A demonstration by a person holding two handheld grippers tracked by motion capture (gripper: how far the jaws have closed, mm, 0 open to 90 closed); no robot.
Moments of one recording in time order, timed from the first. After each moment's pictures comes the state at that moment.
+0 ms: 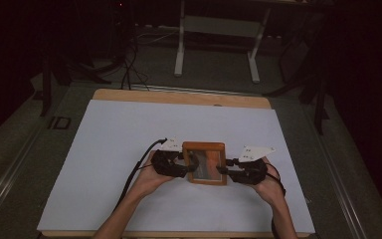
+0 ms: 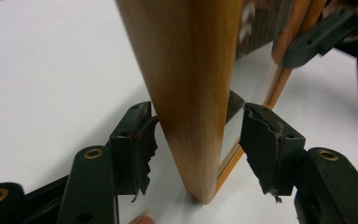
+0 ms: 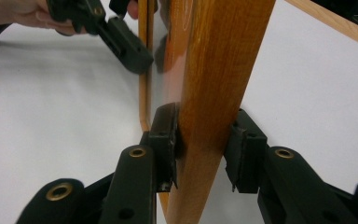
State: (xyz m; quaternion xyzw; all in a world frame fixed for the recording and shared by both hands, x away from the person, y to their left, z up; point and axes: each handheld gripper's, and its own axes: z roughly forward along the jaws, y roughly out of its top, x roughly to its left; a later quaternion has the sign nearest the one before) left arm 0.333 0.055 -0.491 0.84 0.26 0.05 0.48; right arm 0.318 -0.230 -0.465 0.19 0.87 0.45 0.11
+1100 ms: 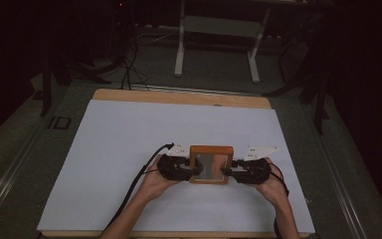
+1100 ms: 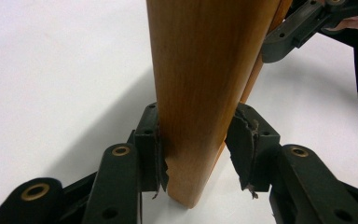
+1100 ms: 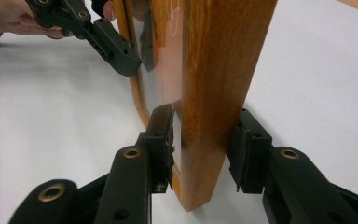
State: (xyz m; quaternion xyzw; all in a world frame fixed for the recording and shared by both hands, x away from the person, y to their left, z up) left arm 0.325 0.041 -0.494 0.84 0.25 0.05 0.47; right arm 0.326 -0.245 -0.475 0.22 0.86 0.45 0.08
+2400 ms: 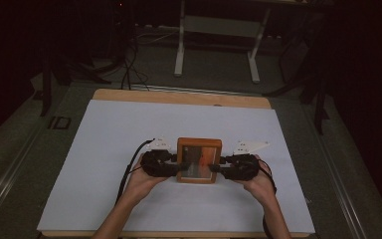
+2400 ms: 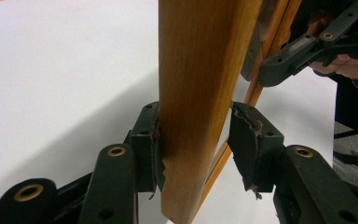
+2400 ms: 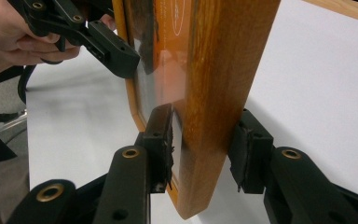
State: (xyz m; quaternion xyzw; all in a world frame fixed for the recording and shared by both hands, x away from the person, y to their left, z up) left arm 0.315 0.085 -0.472 0.81 0.31 0.04 0.50; right arm 0.326 -0.209 -0.462 0.24 0.84 0.48 0.05
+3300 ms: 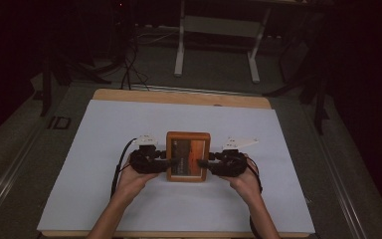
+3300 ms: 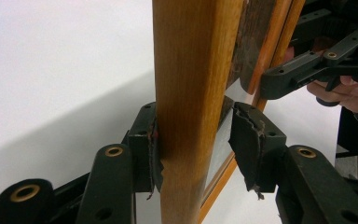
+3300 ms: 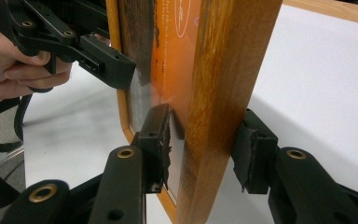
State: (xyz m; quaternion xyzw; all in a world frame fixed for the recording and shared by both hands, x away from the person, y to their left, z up) left arm 0.318 0.113 -0.471 0.78 0.36 0.03 0.51; right arm 0.332 -0.177 -0.465 0.28 0.82 0.50 0.04
